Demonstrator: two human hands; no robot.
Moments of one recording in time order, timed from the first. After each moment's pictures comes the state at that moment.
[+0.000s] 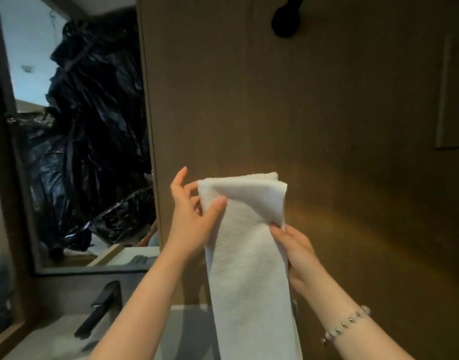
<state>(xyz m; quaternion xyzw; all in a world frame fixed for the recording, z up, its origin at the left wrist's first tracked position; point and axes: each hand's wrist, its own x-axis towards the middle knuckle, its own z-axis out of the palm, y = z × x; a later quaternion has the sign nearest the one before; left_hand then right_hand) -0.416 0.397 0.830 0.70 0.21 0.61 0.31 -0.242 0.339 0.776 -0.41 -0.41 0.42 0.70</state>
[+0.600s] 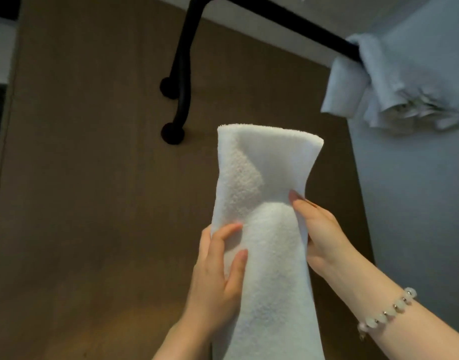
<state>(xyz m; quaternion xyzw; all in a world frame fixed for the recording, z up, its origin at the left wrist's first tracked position) -0.252 0.310 0.892 0.77 -0.07 0.62 0.13 -0.147 0.176 0.953 -0.36 -0.38 0.17 0.84</state>
